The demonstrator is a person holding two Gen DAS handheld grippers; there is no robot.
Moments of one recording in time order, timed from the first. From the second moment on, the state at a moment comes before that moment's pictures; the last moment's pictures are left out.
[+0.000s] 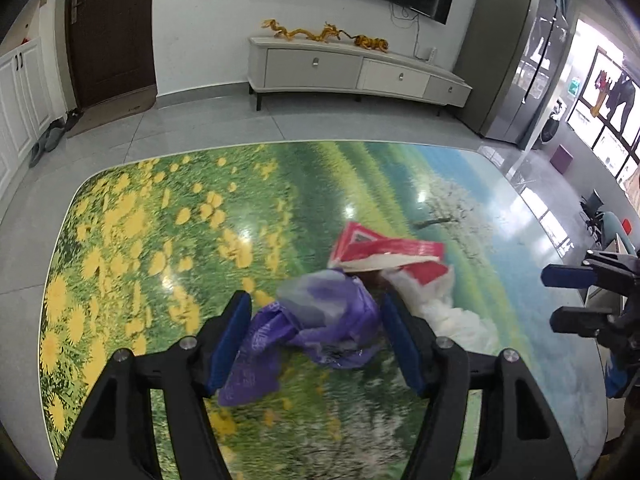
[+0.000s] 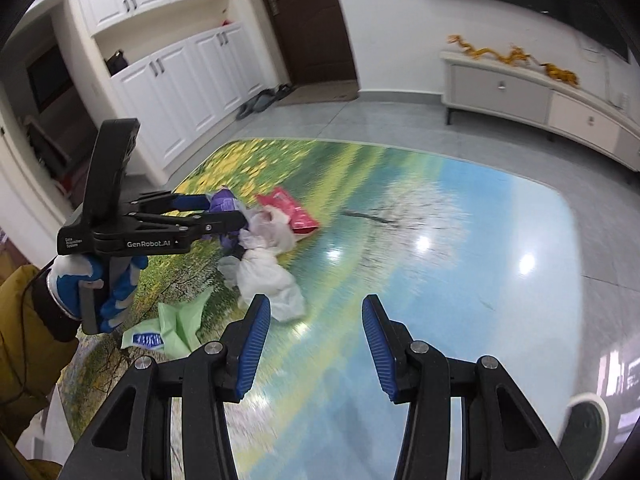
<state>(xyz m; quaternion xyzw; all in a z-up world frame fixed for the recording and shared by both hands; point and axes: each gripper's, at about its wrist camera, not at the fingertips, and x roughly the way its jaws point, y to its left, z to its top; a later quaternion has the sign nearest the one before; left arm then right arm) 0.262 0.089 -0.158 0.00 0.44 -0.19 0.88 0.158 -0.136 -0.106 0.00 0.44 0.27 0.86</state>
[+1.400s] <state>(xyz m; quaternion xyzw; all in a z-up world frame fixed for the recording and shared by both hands) 0.129 0.023 -0.058 -0.02 0.36 -0.27 0.90 0.031 -0.296 -0.073 0.08 0.37 0.18 0.91</state>
